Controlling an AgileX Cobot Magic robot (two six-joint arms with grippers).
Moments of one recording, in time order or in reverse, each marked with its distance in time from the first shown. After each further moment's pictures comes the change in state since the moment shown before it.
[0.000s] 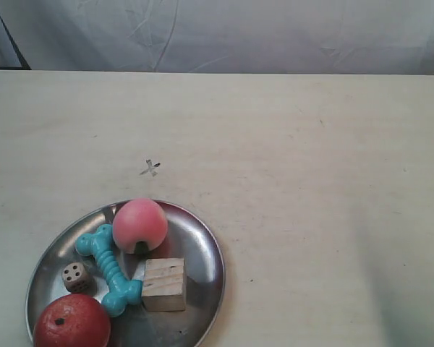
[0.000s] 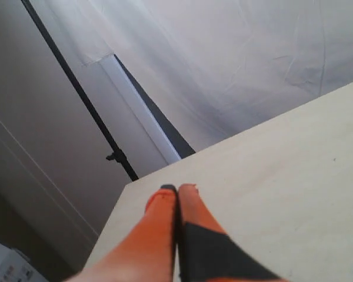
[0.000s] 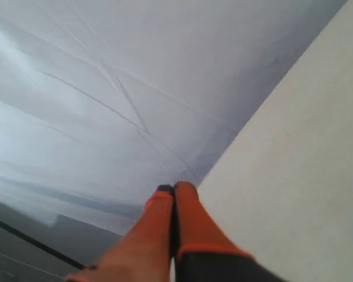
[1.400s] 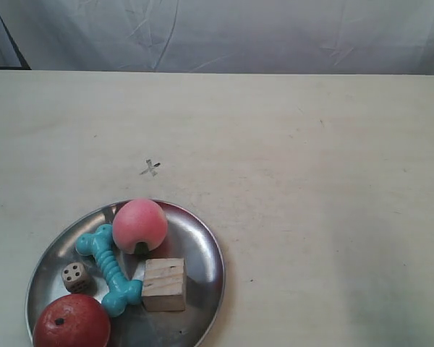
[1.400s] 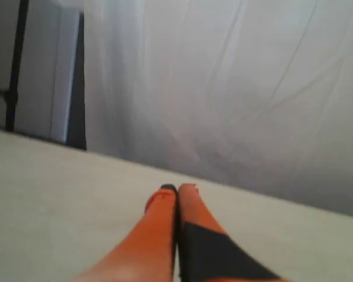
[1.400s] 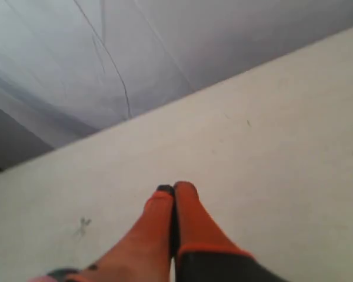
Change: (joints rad) left arm 0.004 0.402 -0.447 -0.834 0.144 0.045; right arm 0.095 0.445 -0.306 -0.075 0.166 -0.445
